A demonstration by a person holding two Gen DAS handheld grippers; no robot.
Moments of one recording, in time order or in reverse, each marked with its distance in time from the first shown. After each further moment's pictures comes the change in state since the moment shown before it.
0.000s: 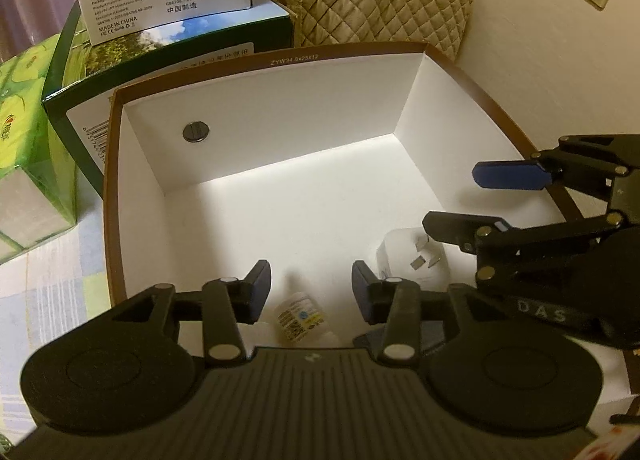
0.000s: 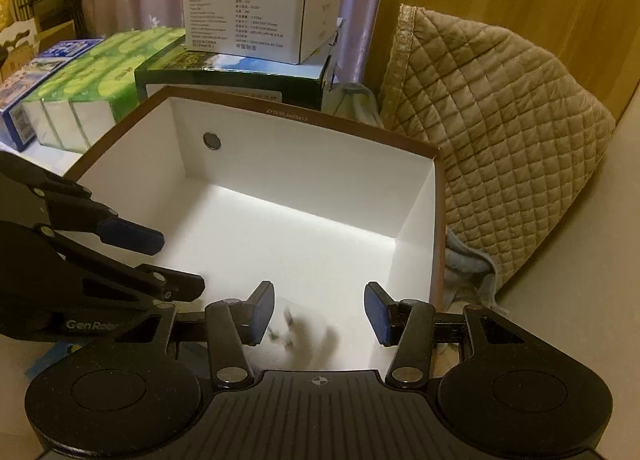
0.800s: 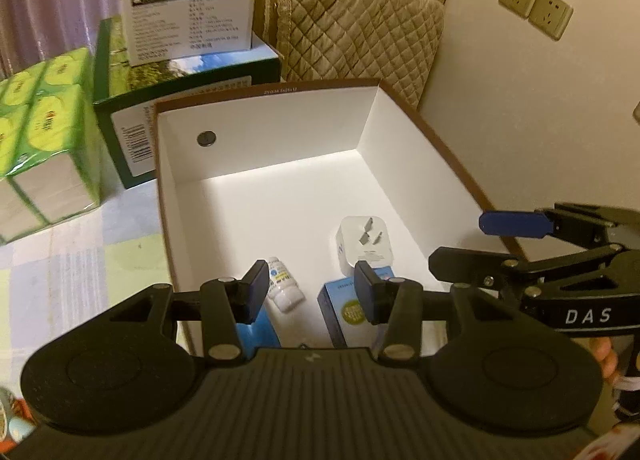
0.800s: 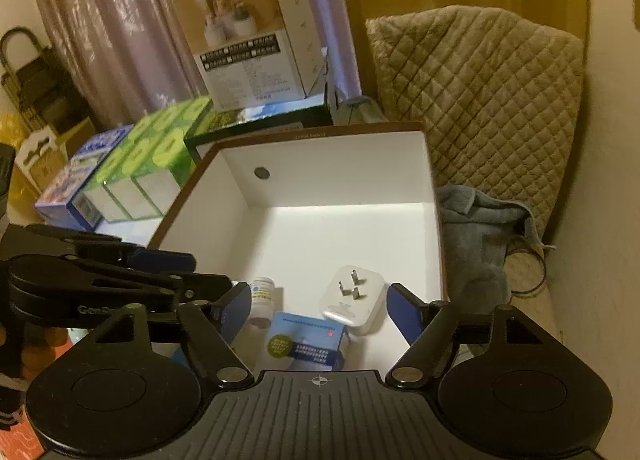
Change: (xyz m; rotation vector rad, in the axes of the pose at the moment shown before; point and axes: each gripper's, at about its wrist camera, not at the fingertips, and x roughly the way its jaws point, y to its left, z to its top) left arm -0.085 -0.008 -0.031 -0.045 -0.088 -0.056; right arm -0.090 -0.002 -0.039 0.299 -0.097 0.169
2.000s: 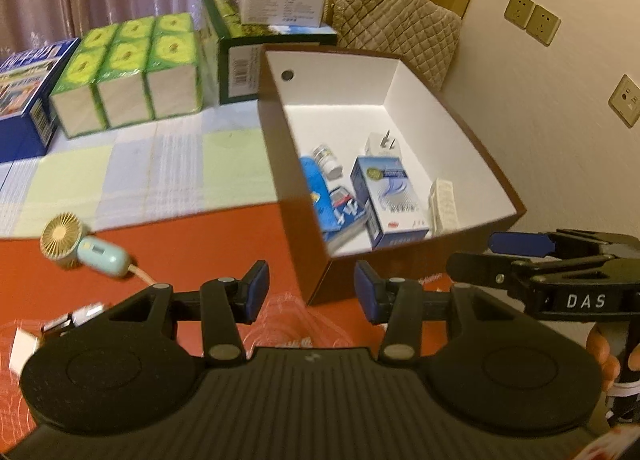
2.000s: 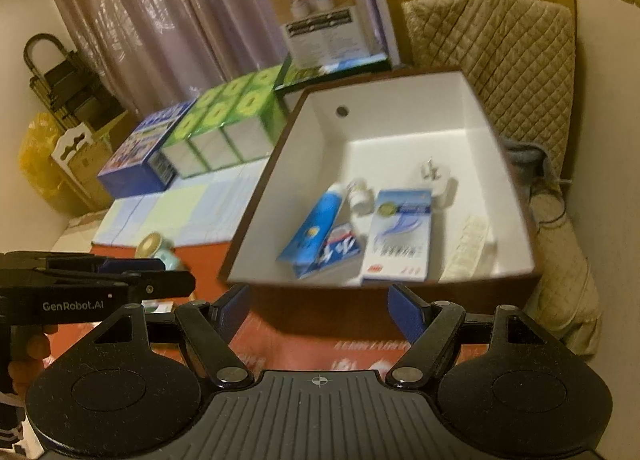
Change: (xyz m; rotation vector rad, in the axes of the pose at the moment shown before) left arm -0.149 0.014 -0.143 -0.106 -0.027 0.076; right arm -0.091 0.096 -0.106 0.048 0.035 0.076
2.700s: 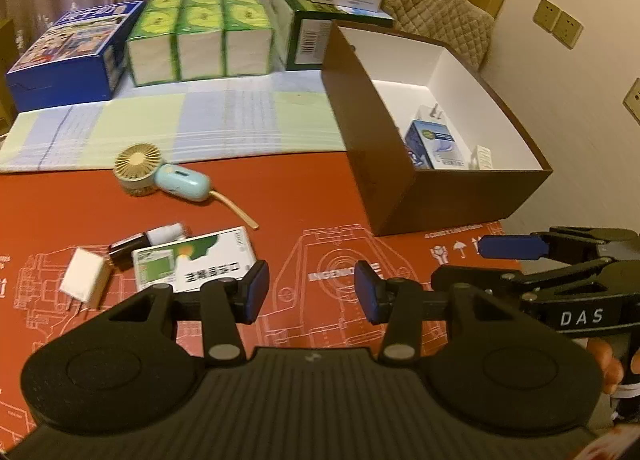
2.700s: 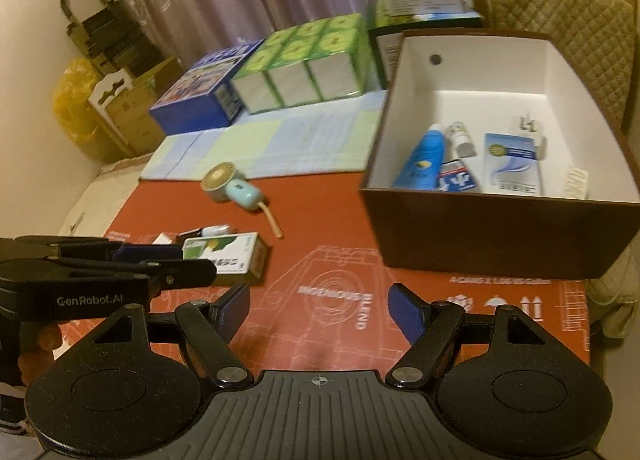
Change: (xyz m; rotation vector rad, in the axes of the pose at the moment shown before) left arm -0.050 0.062 -0.064 -0.070 0.014 0.058; right arm 0.024 0.093 -0.049 -0.086 0.108 0.078
